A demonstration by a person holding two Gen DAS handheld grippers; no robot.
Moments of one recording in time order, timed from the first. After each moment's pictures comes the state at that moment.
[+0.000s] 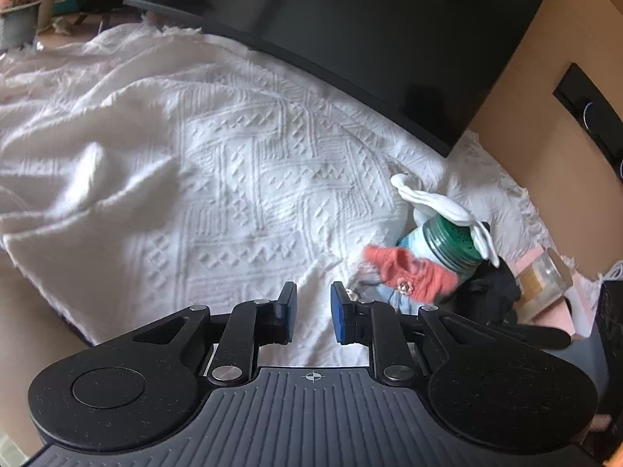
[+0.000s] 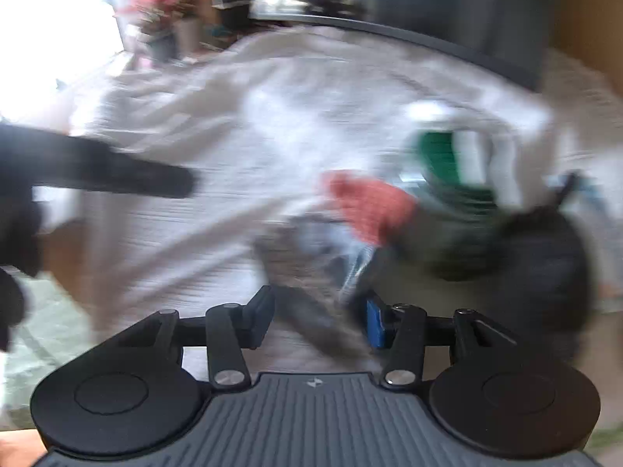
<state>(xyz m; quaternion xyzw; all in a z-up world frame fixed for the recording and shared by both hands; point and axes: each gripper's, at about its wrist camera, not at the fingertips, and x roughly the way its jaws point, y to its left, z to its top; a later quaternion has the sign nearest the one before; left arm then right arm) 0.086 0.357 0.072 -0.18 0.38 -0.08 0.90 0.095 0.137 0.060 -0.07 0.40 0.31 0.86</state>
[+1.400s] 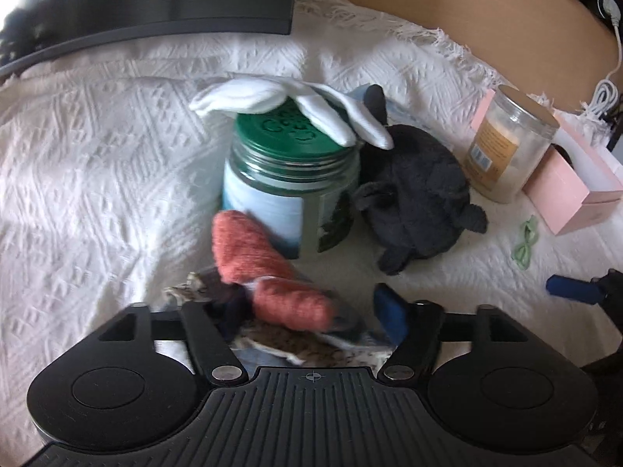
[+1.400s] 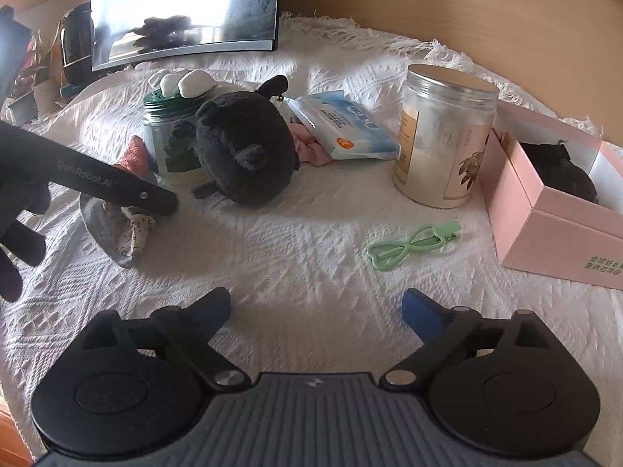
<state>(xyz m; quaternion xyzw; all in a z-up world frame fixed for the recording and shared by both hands) 0.135 0.199 0.032 0.03 0.44 -0.19 0.88 0.019 -0.008 0.031 -0.01 0.37 0.06 0.93</state>
